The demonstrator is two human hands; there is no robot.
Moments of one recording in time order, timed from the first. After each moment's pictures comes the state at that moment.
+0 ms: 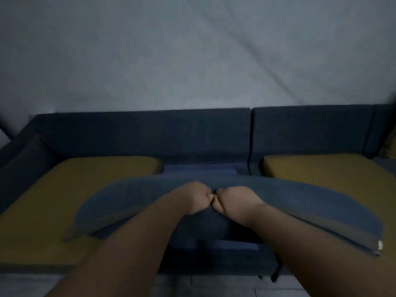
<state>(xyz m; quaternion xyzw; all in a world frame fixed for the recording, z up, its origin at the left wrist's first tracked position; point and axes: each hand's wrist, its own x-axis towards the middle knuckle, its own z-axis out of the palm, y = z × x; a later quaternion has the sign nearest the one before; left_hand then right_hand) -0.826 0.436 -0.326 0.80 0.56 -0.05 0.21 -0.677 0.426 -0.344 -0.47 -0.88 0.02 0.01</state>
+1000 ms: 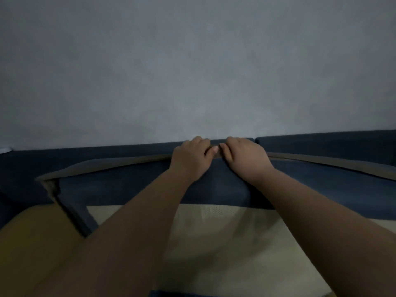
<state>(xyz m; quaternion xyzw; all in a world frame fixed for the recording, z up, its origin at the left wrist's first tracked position) -0.811 0.801 -0.227 0.81 0.55 0.20 -0.01 -0.648 0.790 -0.233 -0.54 -0.79 -0.10 0.28</state>
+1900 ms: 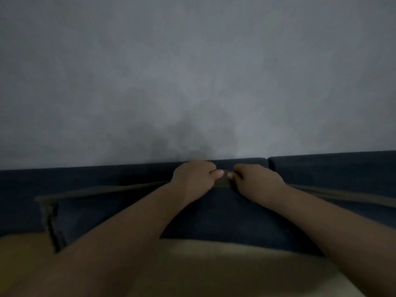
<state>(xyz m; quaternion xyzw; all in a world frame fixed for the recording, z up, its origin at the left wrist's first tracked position) -0.820 0.973 -0.217 0.82 0.56 0.07 0.12 -0.658 0.944 -0.211 -0.65 -0.74 0.14 0.08</state>
